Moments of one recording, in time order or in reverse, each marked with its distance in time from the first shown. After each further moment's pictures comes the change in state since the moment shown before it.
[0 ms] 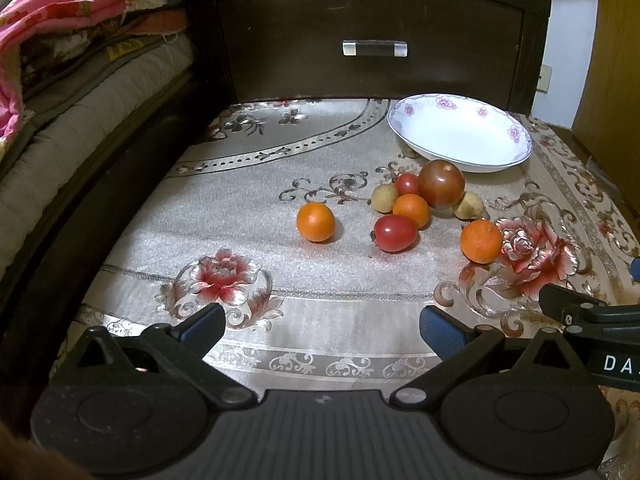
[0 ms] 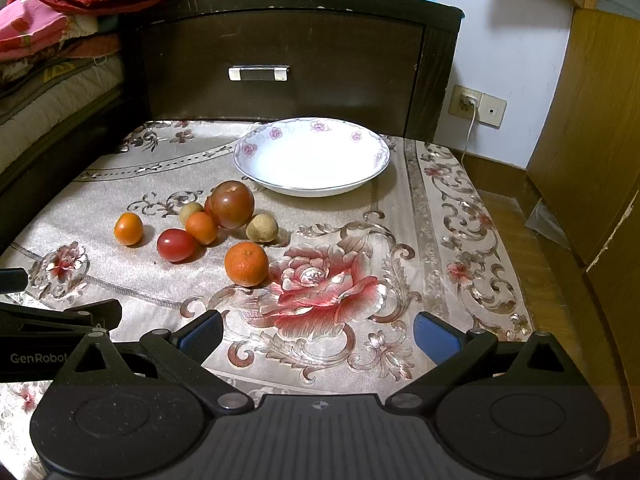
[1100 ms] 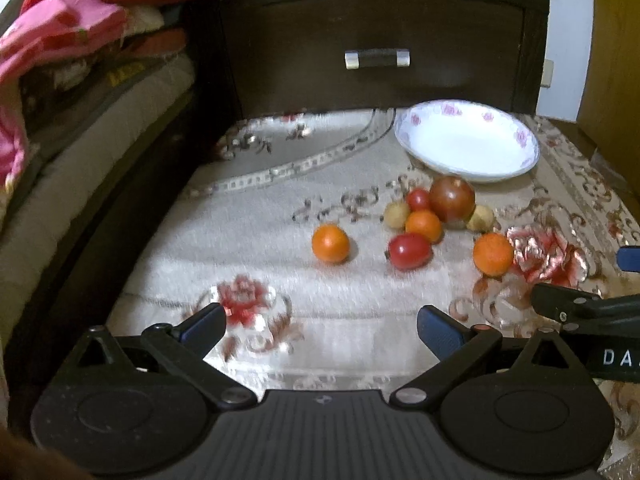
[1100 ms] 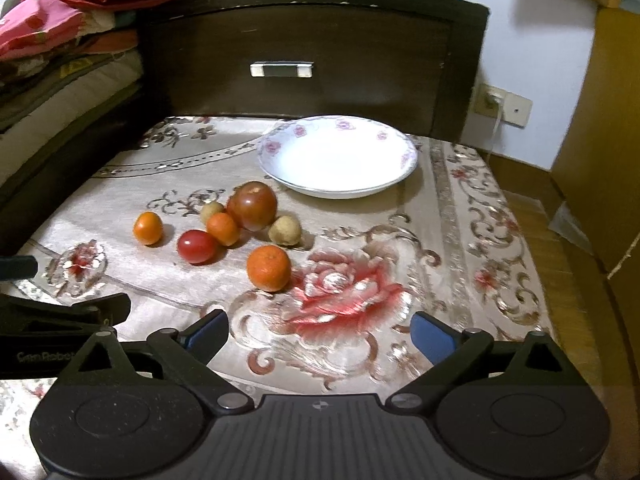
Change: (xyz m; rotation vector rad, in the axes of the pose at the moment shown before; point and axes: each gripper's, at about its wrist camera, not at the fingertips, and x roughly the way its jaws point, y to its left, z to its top) left arm -0.006 0.005 0.019 0.059 -0.022 0.030; right arm 0.009 0.004 0.016 -0.021 0.037 0.085
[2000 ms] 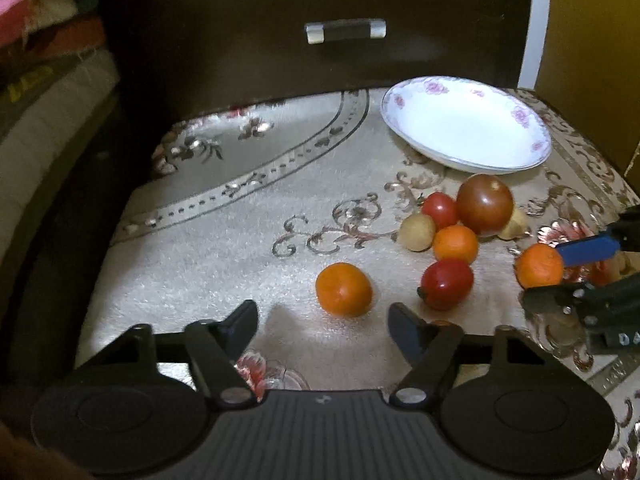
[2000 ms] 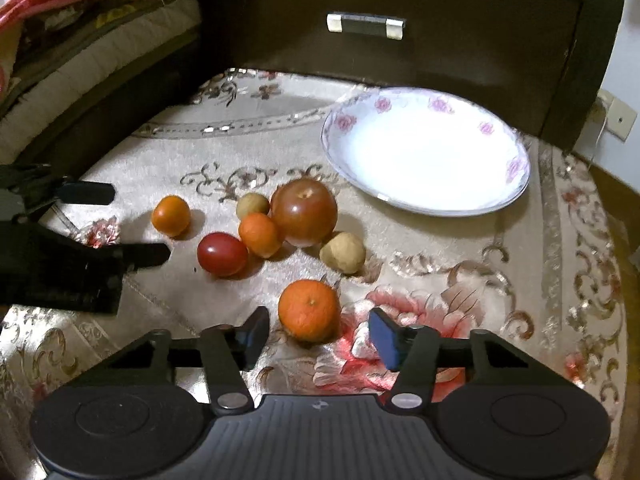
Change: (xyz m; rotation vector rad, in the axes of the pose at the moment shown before) left arm 0.085 0.030 0.035 0.129 0.077 -0.176; right arm 0.070 0.004 0.042 -0.156 0.155 0.221
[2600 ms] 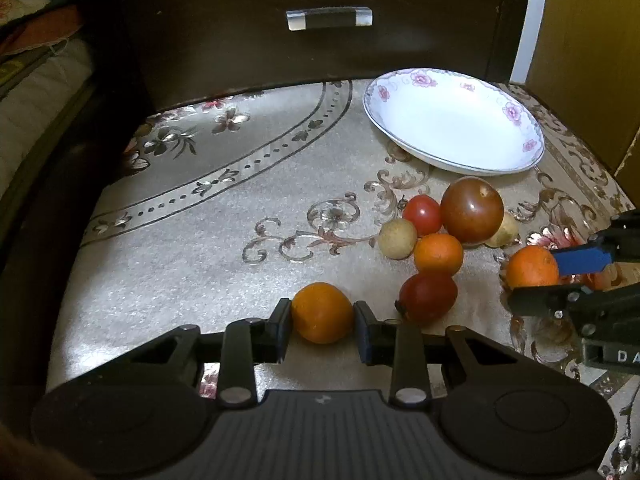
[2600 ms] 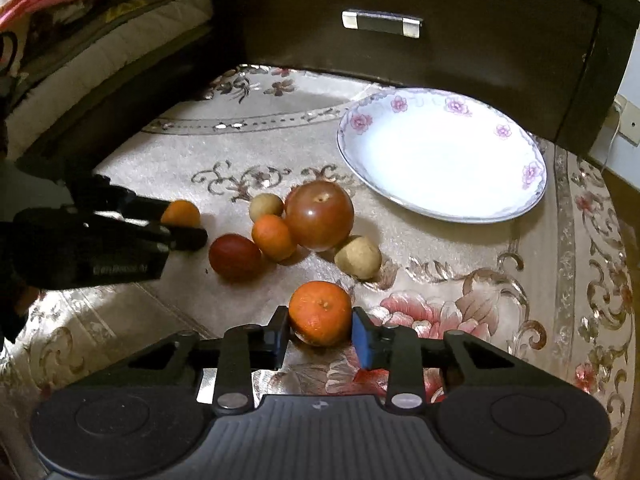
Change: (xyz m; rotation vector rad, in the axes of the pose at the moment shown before) left arm 0.009 -0.008 0.013 -0.012 0.032 -0.047; right arm -0.001 0.004 0.007 -0.026 0.001 0.022
